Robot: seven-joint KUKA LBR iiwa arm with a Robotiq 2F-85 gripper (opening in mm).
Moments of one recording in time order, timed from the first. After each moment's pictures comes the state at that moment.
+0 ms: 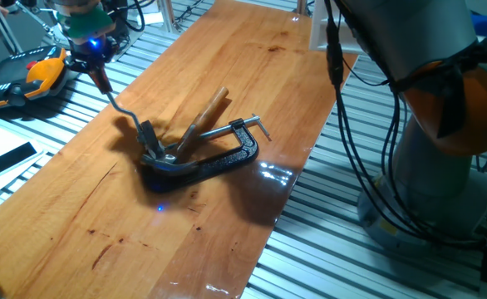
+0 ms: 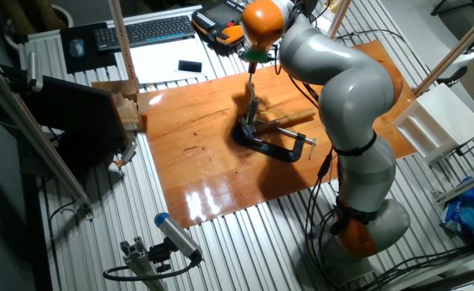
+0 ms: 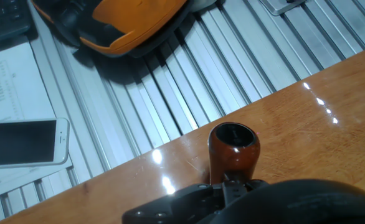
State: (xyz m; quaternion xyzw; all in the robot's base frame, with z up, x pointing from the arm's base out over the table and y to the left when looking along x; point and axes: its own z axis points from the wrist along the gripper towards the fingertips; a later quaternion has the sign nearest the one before) arm 0.754 0.060 0.197 0.20 0.96 -0.06 0.18
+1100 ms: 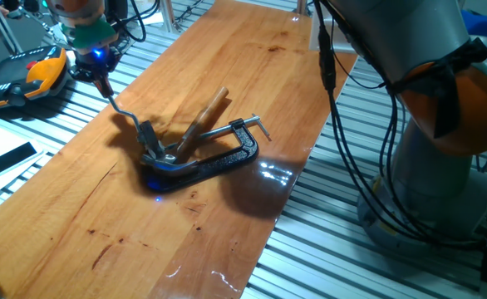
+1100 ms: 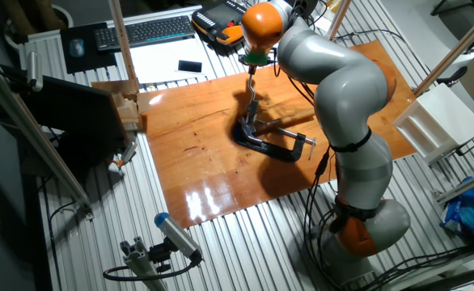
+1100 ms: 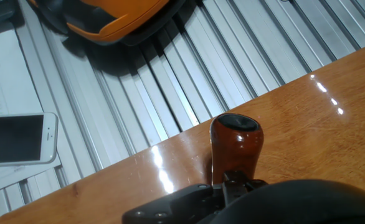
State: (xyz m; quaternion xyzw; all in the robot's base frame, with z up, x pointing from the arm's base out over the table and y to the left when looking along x) arm 0.762 0.053 0.165 0.20 0.96 -0.05 0.16
